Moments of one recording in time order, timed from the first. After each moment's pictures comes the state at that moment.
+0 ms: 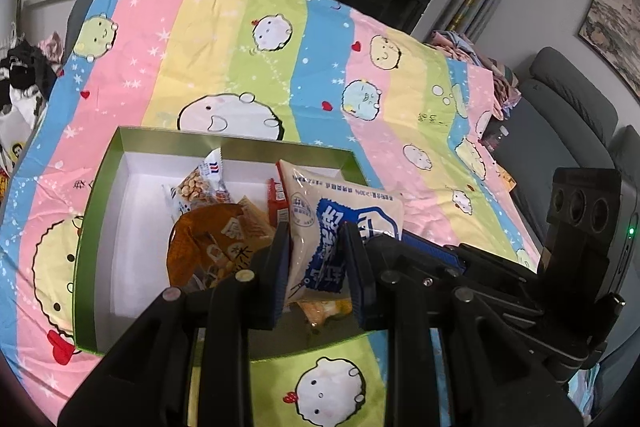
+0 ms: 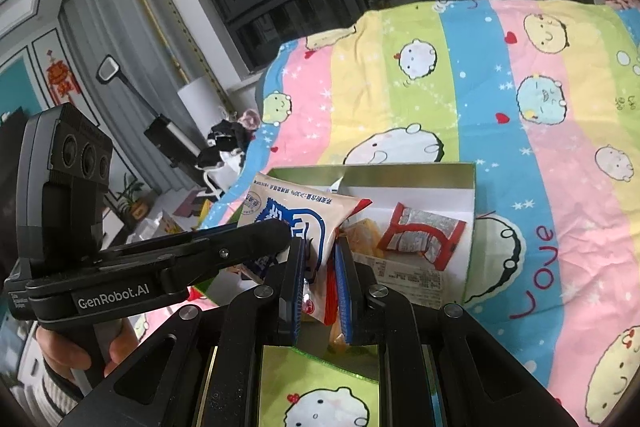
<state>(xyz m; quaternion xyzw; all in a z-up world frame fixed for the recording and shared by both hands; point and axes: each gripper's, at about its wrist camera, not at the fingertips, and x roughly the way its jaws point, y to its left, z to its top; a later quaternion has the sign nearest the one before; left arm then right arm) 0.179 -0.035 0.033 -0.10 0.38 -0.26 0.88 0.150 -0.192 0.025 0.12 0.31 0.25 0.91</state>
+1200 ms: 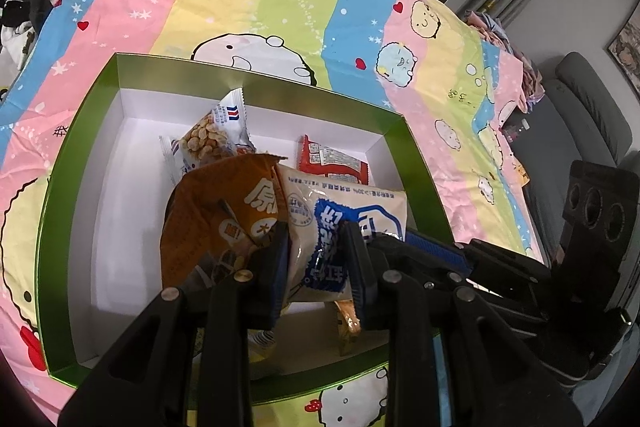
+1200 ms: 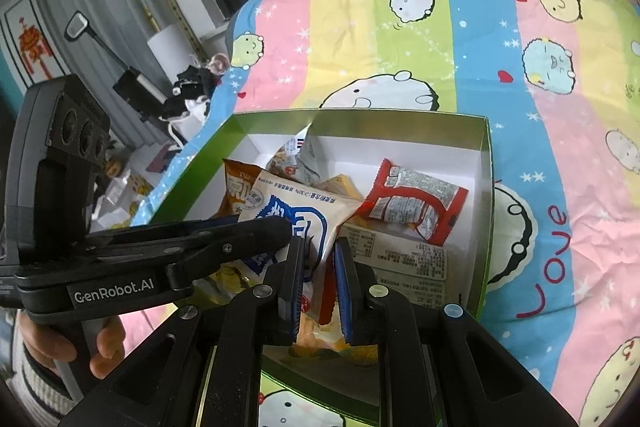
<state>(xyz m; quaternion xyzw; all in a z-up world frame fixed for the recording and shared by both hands) 0.218 -0.028 -0.013 -0.13 0.46 -0.24 0.84 0.187 -0.169 -0.005 0.07 0.40 0.22 0.89</state>
